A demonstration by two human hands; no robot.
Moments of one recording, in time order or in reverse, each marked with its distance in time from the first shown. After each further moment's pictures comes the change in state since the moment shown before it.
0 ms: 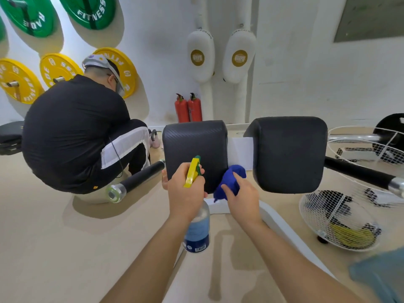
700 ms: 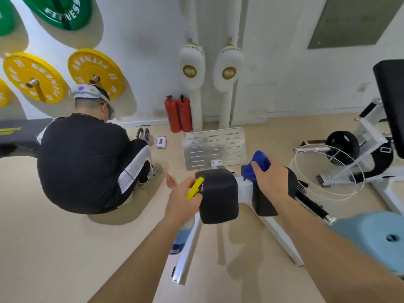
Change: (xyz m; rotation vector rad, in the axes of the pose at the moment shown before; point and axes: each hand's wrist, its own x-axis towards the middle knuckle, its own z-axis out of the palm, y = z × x) left_hand 0.154 0.266 -0.168 0.273 -0.520 -0.232; right_hand 0.103 -0.332 -0.201 -0.091 0.143 0.320
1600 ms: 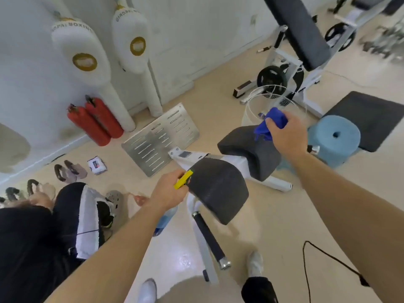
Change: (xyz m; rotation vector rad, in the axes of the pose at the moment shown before) left_hand 0.250 -0.062 -0.061 0.432 -0.683 0.305; right_hand 0.065 -0.023 0.045 -0.134 0.487 0.342
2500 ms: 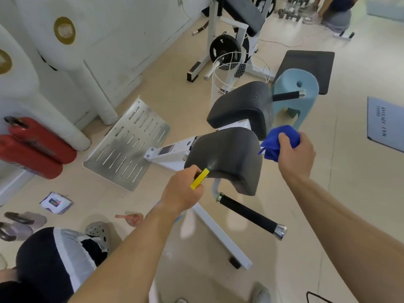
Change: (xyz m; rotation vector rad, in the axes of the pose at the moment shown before) left_hand 0.055 -0.136 0.014 0.187 -0.237 0.444; right_hand -0.197 0.021 0.139 0.195 0.540 0.439
